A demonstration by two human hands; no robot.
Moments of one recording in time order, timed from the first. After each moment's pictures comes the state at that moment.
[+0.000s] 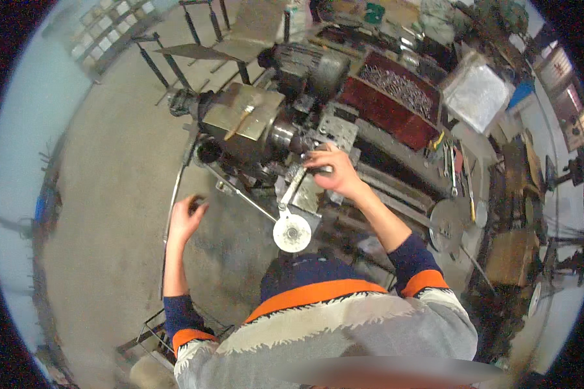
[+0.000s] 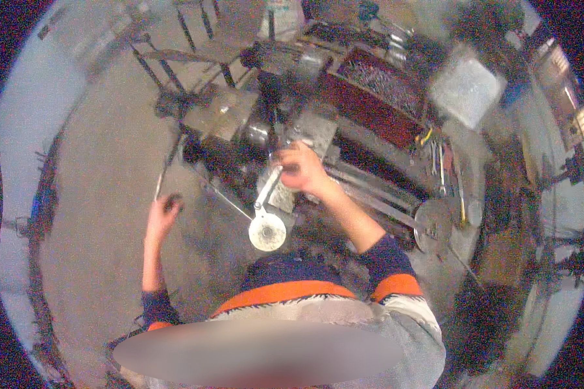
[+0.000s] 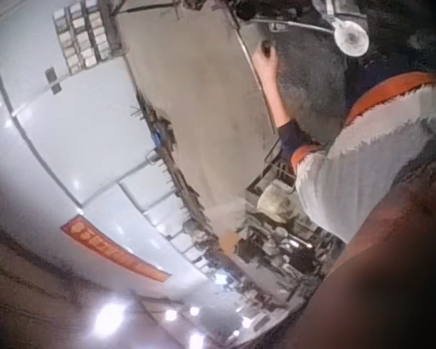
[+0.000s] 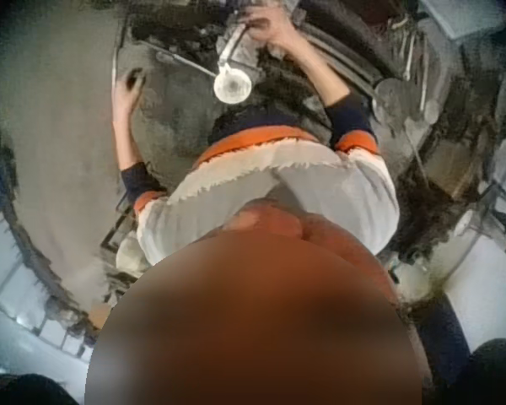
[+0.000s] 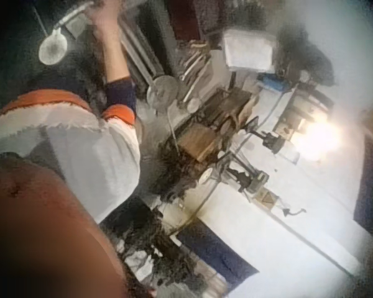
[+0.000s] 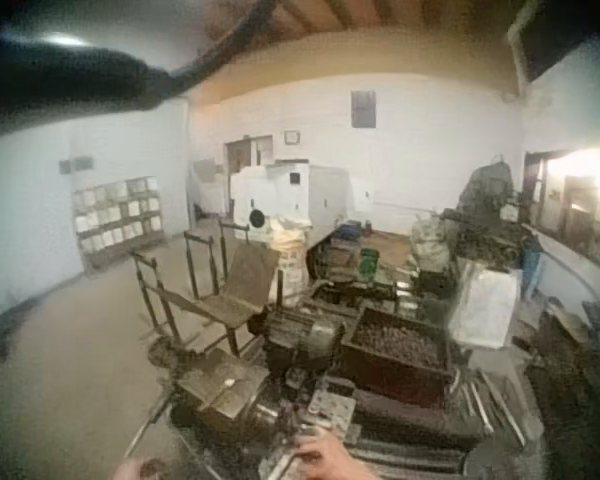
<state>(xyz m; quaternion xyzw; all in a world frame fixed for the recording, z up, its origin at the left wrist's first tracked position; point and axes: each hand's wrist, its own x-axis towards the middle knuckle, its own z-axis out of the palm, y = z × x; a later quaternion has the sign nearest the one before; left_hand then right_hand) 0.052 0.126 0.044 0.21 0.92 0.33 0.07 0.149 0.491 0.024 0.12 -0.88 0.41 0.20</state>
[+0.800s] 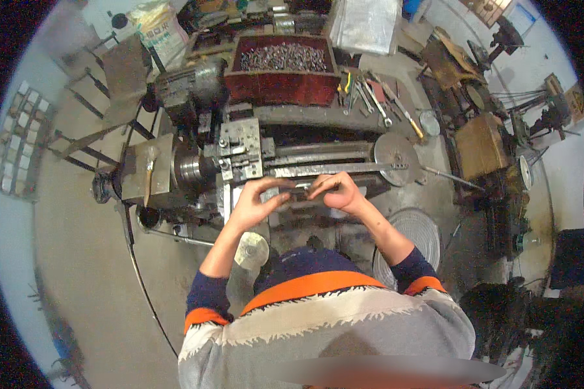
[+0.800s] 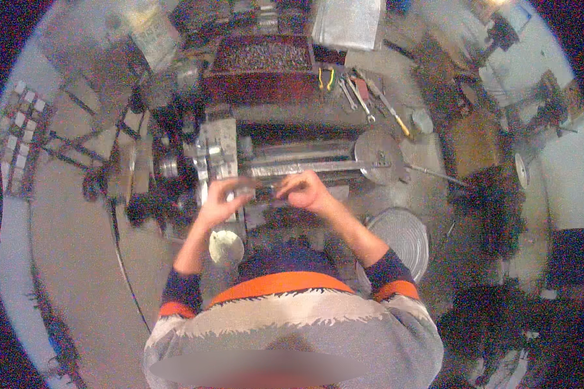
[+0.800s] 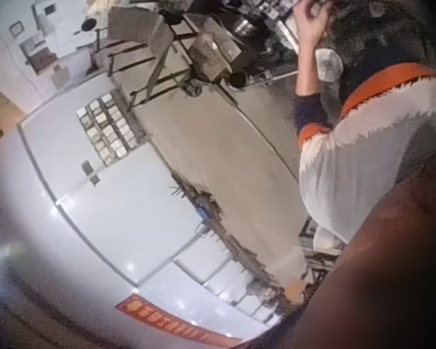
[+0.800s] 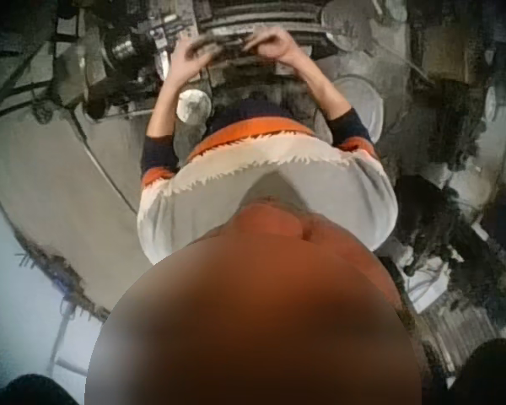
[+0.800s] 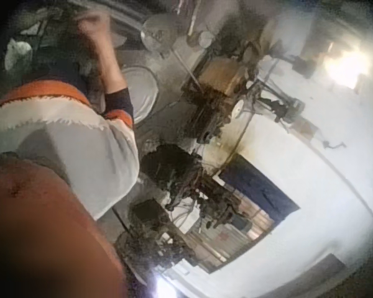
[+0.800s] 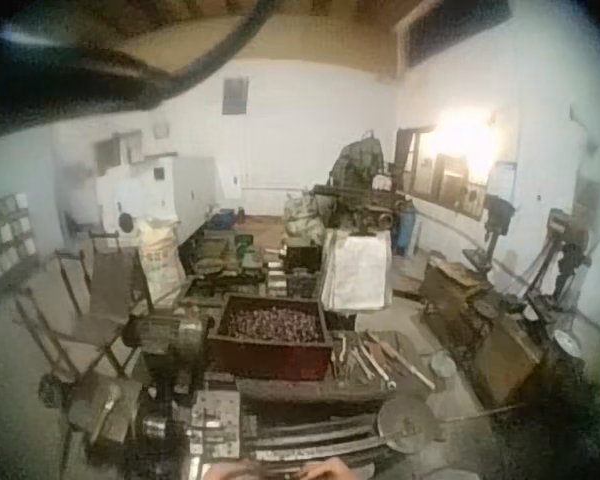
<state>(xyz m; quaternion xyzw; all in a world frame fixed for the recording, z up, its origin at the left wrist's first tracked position) 0.135 0.399 0.045 0.59 0.57 0.48 0.32 0.328 0.534 0.021 -0.10 -0.75 0.63 0.19</state>
